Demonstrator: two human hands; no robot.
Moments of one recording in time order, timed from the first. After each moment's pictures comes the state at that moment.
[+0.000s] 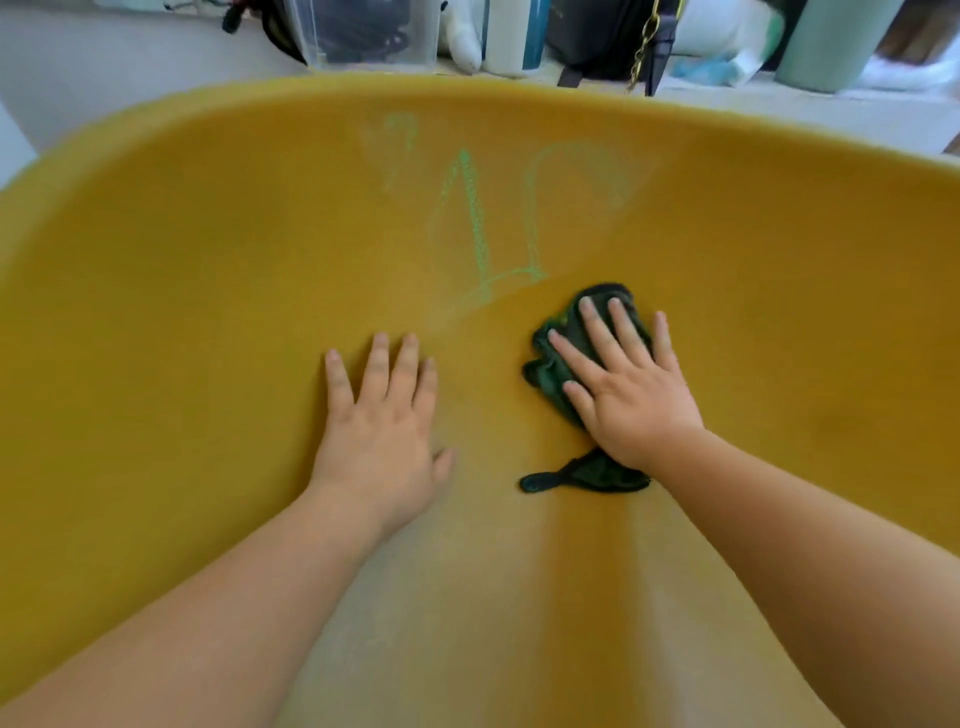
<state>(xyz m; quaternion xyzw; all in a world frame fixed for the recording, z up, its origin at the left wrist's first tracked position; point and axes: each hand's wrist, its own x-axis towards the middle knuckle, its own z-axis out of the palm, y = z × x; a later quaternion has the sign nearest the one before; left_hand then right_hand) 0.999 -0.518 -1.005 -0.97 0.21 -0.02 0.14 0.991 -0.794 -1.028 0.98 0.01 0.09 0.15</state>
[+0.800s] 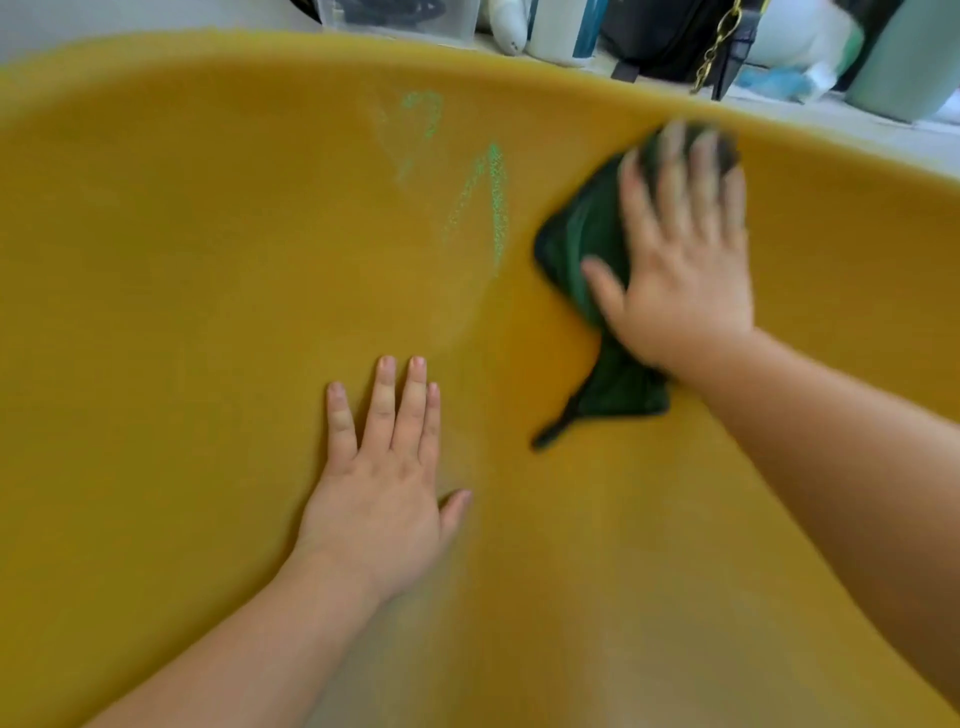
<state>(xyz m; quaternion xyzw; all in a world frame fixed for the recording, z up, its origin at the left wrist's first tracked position) 1.007 -0.531 -1.039 -0.97 0.20 -0.06 0.10 1.091 -0.796 -0.938 0.95 0.01 0.28 0.17</state>
